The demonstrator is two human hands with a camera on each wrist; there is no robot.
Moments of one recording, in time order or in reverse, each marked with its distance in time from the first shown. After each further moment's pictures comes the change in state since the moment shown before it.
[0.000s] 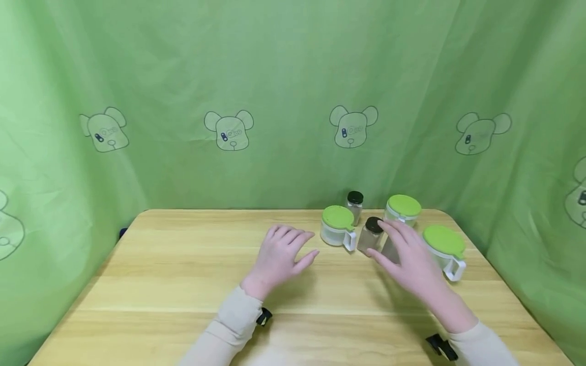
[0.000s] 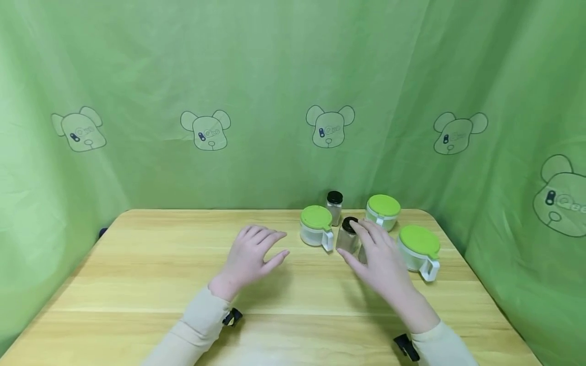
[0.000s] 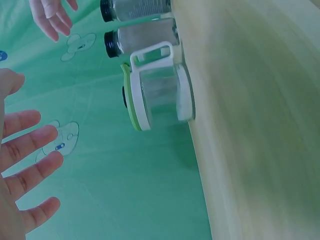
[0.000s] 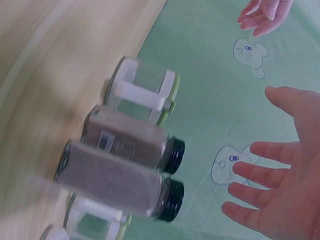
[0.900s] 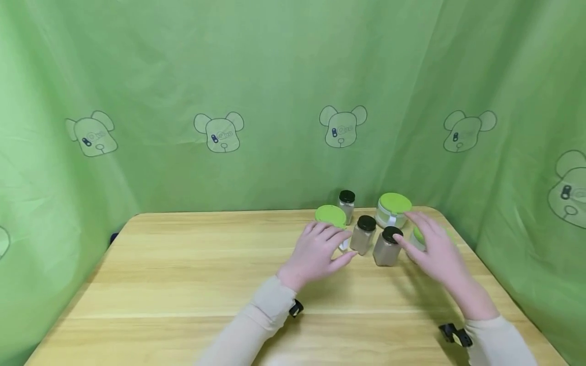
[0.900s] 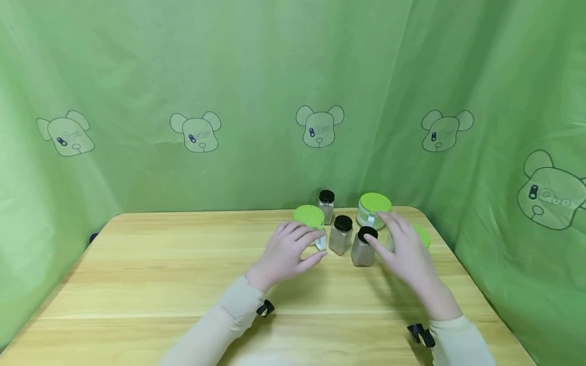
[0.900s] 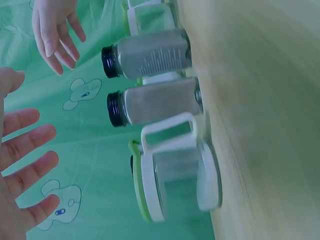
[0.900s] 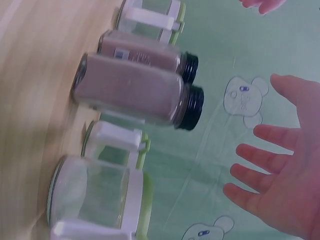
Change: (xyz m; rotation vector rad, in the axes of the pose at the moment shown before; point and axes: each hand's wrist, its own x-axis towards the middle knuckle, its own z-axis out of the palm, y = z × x) left_hand 0.048 0.054 0.041 -0.068 -0.028 0.097; right_hand -0.005 0.057 -0.026 0.122 -0.005 0.116
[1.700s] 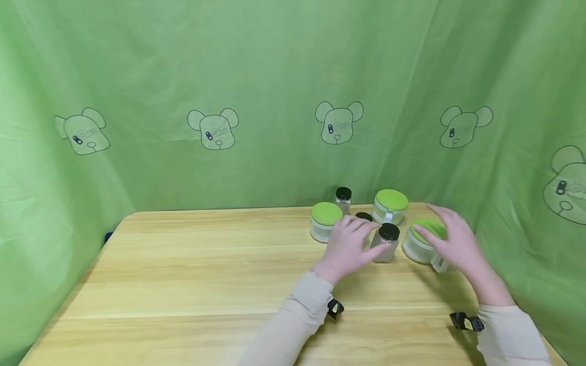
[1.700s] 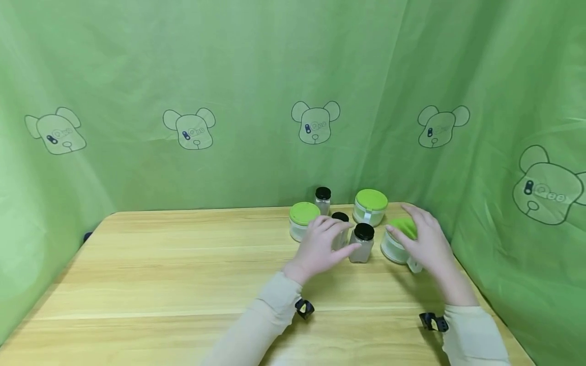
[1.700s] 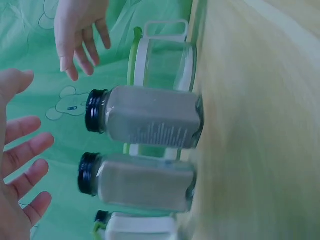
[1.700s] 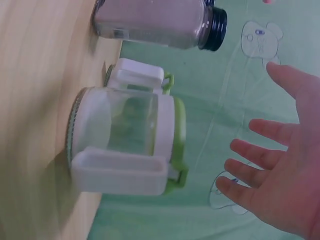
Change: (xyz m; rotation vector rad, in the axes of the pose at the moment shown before) left_hand 0.043 0.043 0.048 -0.155 -0.051 -0.184; right_hand 0.003 0.059 -0.018 0.019 -0.104 0.171
